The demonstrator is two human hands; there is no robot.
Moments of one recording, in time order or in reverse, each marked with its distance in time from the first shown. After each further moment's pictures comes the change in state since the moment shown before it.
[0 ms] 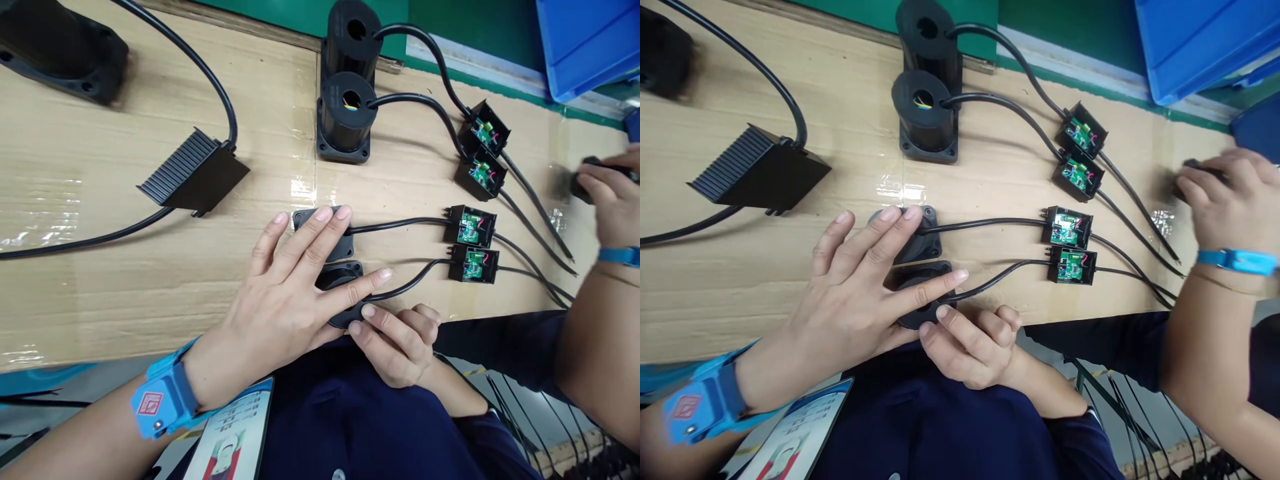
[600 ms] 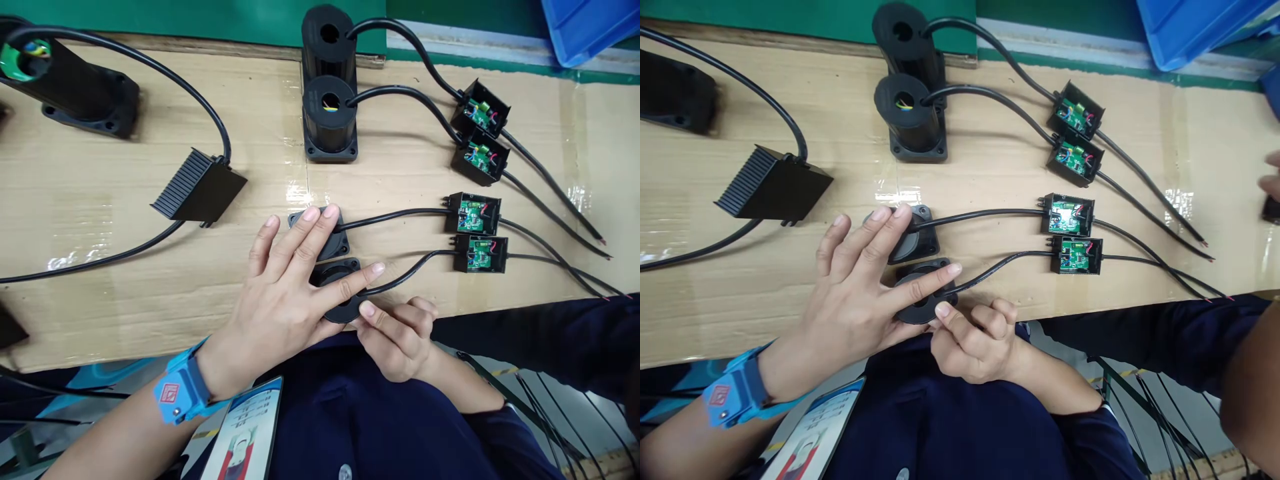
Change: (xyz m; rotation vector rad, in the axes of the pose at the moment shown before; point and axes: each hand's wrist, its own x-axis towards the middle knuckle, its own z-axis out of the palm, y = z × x) left_hand 0.001 0.001 -0.005 0.036 -0.083 0.016; right_hand 0.009 -0.005 0.008 -0.003 0.333 -0.092
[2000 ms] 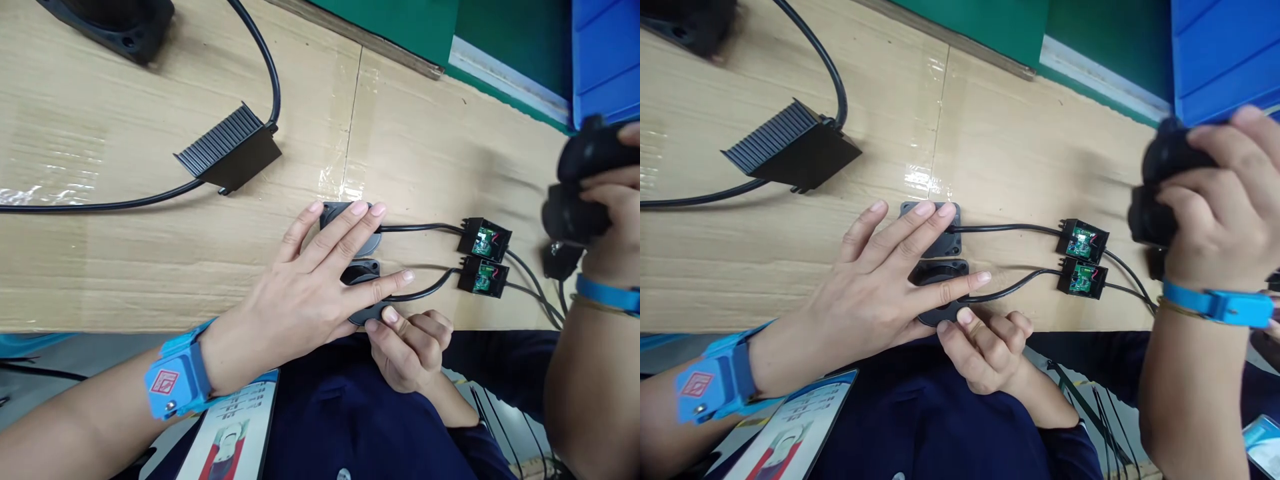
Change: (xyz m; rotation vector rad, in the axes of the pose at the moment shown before) left_hand -0.001 0.000 0.002 -0.124 0.083 -0.015; right_hand 0.109 0.081 -0.045 0.215 -0.475 0.176
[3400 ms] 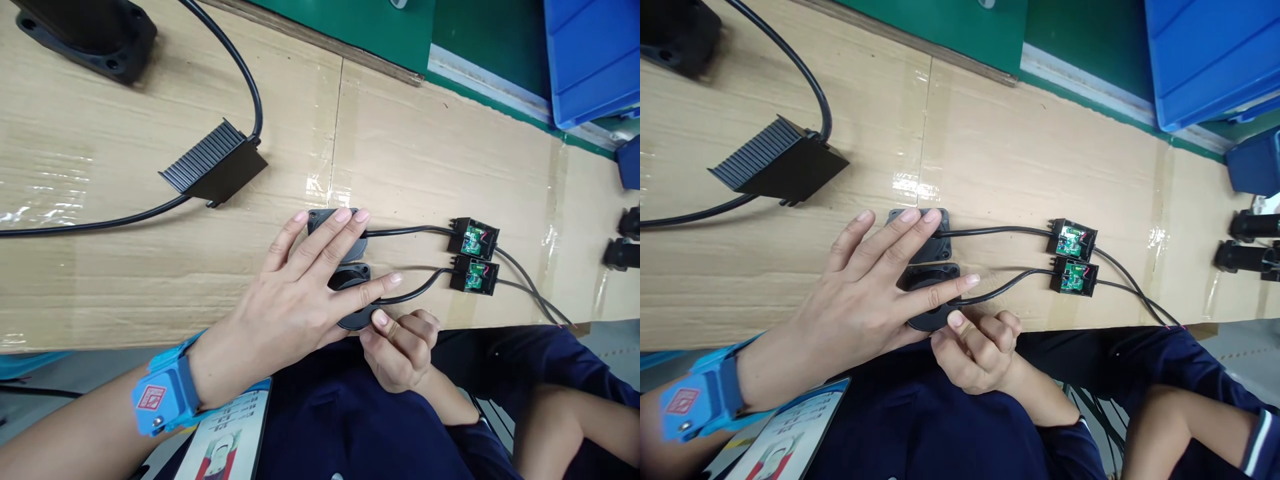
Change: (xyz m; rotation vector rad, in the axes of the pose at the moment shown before) left_hand -0.002 -0.002 0.005 0.086 0.032 0.024; right_hand -0.078 -0.047 0.110 -0.202 0.491 -0.165
